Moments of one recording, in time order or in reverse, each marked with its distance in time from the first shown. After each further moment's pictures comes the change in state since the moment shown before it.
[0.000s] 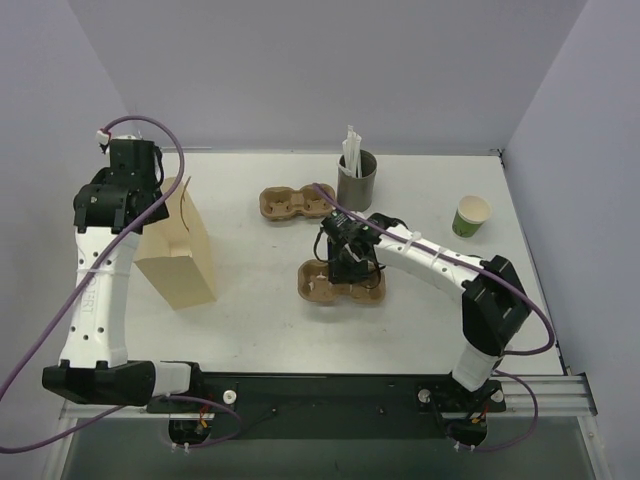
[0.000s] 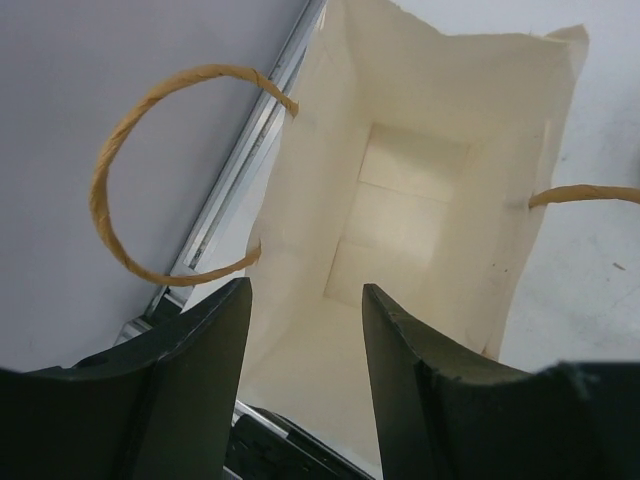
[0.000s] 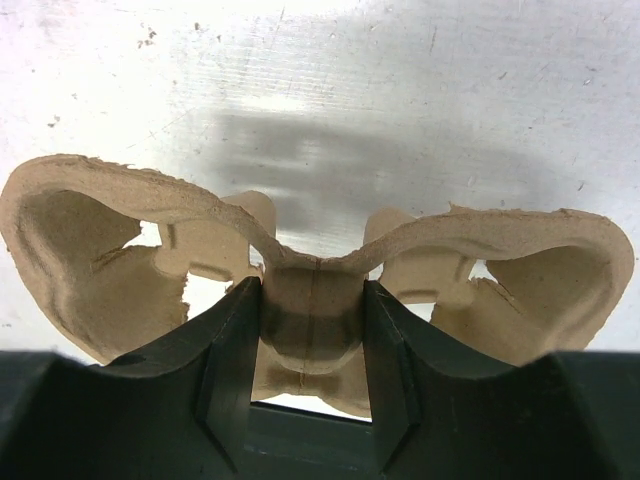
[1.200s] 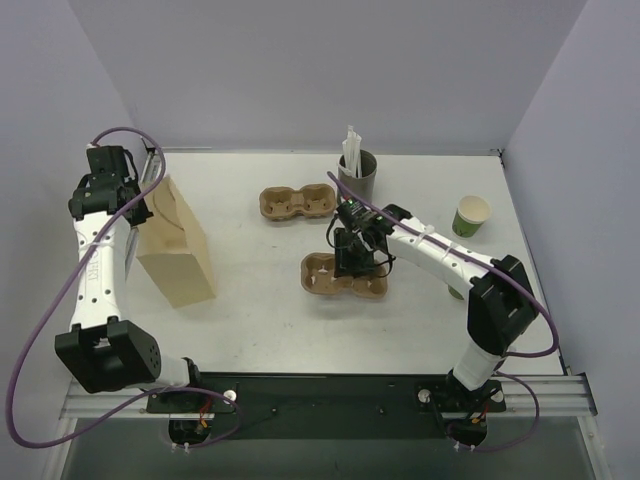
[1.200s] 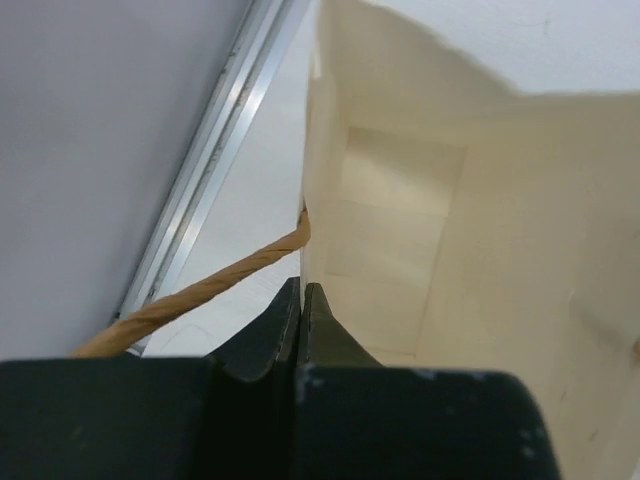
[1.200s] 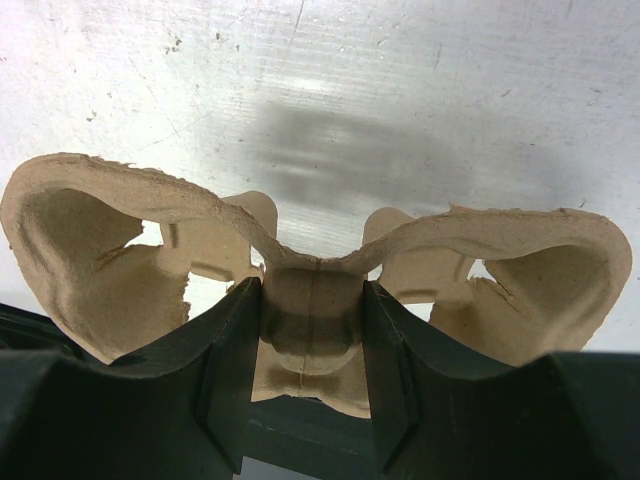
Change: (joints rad) left arm 0.278 0.101 -0.232 0.283 0.269 0.148; right arm -0.102 -0.035 0.000 0.016 -0.141 -0.075
